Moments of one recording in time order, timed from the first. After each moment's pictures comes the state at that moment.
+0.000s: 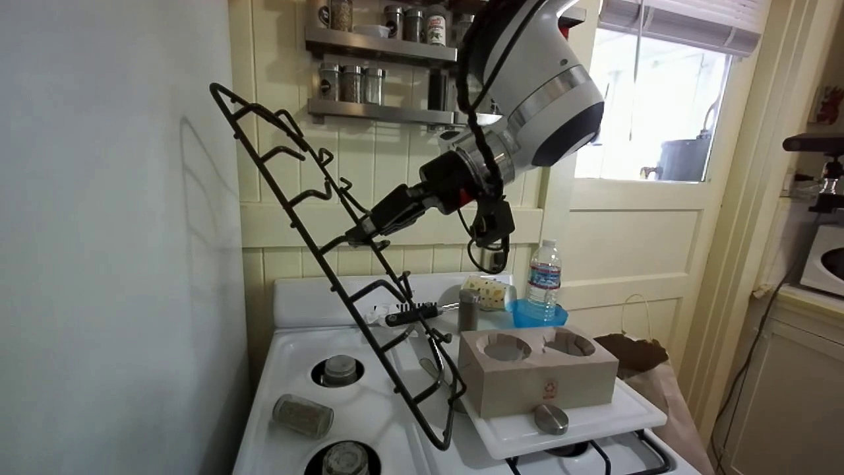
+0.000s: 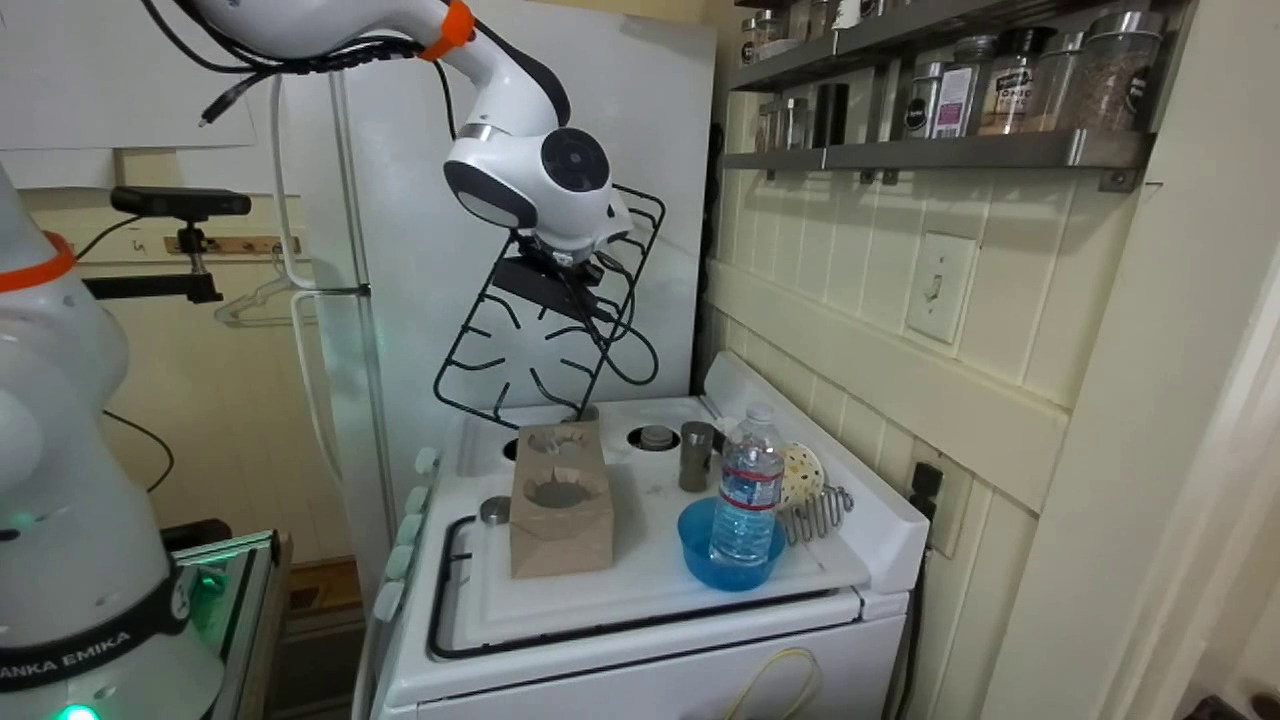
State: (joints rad) arm 0.09 -0.15 0.15 -2.34 1.32 2.23 -1.54
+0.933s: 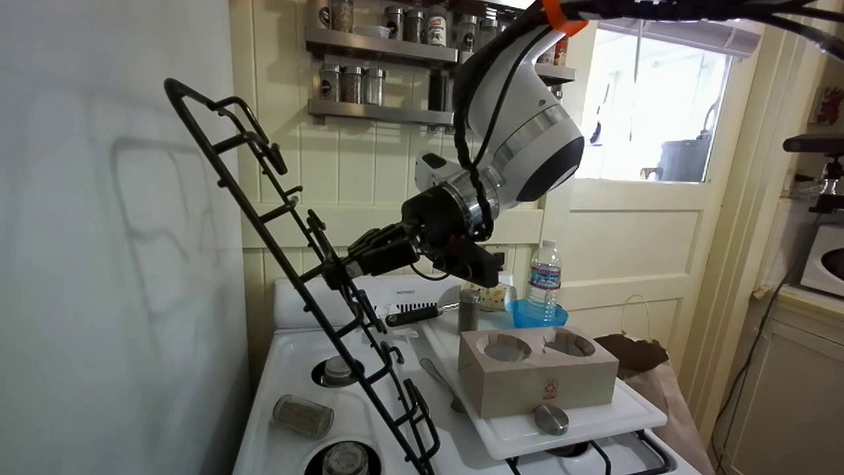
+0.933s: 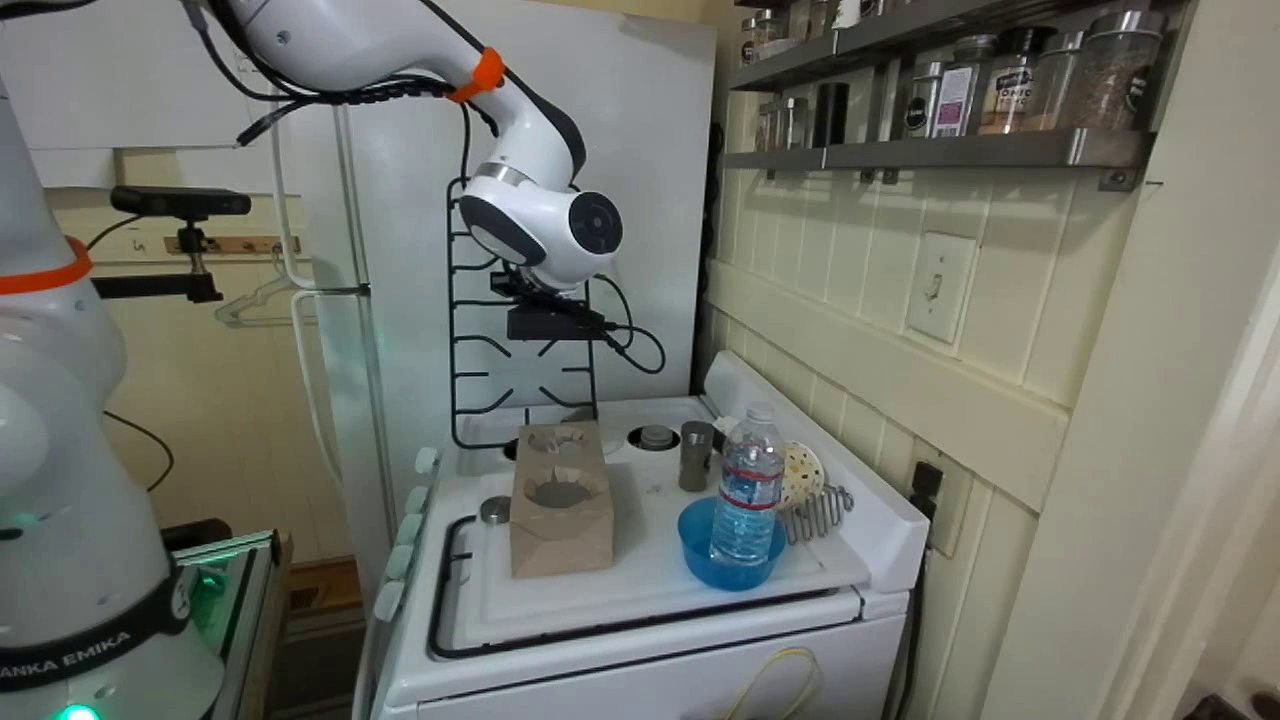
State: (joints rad) arm 0.12 -0.05 0.14 -2.34 1.34 2.01 -2.07
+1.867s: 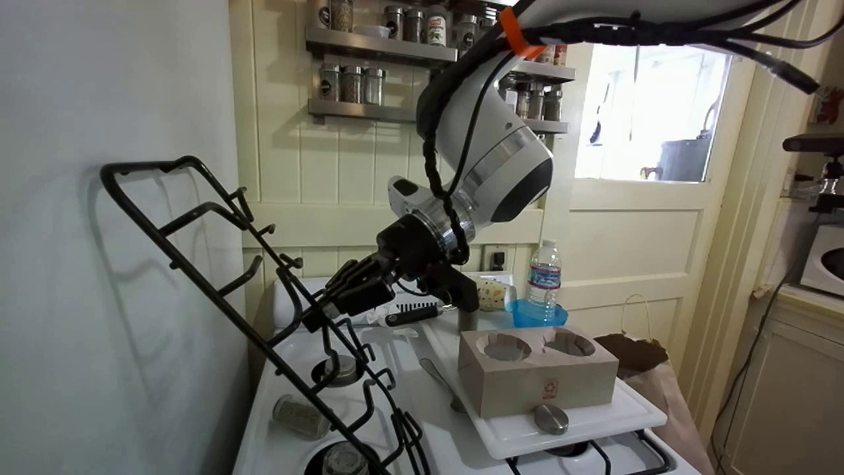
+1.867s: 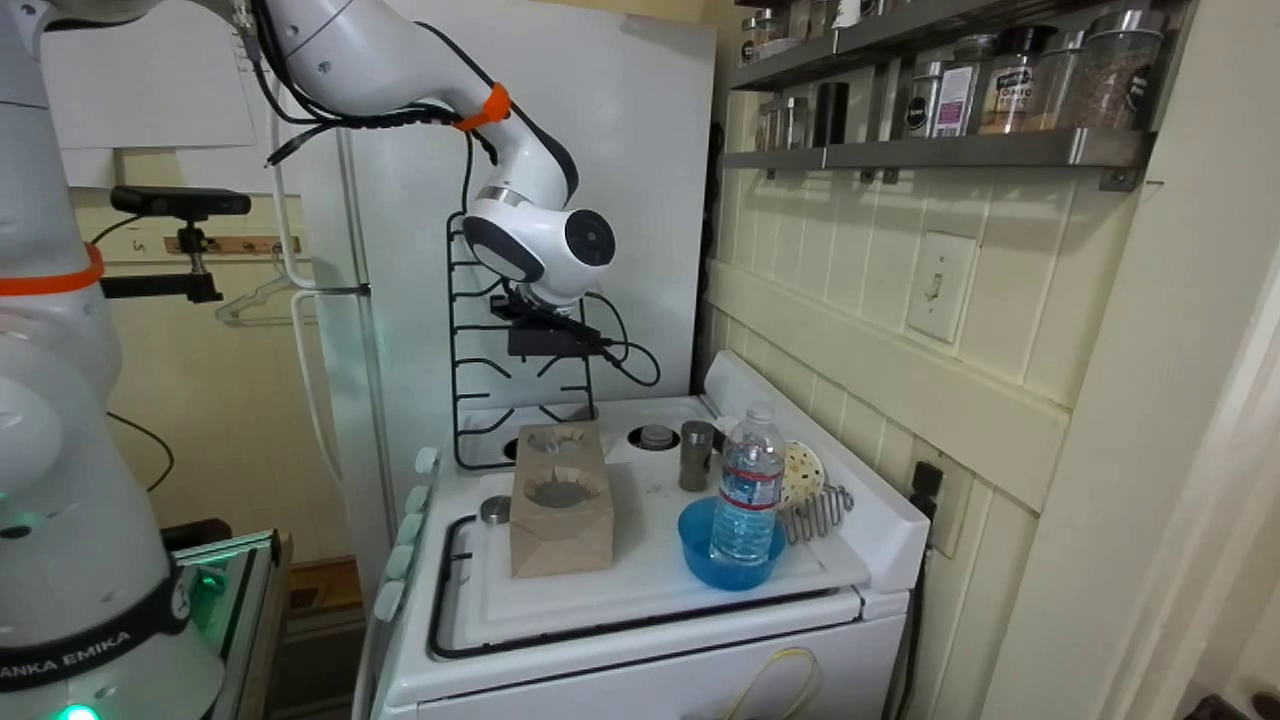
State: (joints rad) arm 0.17 0.05 0.17 -2.30 1.31 2.13 -2.07
